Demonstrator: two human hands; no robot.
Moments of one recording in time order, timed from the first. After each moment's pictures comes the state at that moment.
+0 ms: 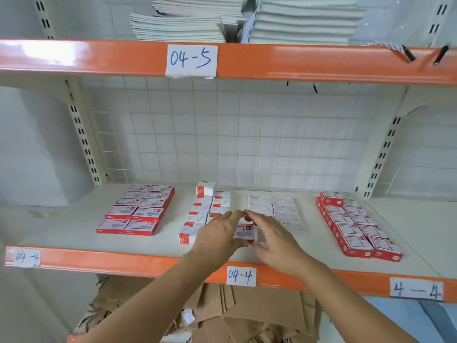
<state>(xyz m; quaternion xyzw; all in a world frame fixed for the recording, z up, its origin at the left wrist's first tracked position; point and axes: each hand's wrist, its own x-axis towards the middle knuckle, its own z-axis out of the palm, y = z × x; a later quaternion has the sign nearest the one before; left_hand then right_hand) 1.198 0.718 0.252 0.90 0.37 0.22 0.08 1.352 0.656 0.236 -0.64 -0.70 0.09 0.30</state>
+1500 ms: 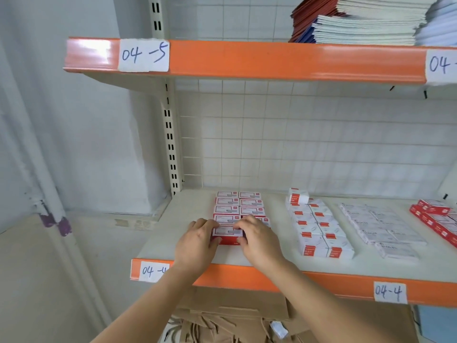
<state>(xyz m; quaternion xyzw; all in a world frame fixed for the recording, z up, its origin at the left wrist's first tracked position) 0.921 0.874 0.205 0.83 0.47 0.29 0.09 1.076 0.819 0.218 -0.70 -0.67 -0.01 0.24</state>
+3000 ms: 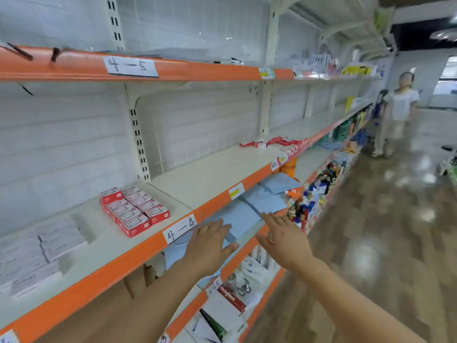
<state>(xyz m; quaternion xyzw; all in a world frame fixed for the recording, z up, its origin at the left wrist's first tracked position) 1.439 0.482 0.215 0.99 -0.02 0.03 0.11 1.496 0.285 0.216 -0.96 -0.24 -0.09 0.09</state>
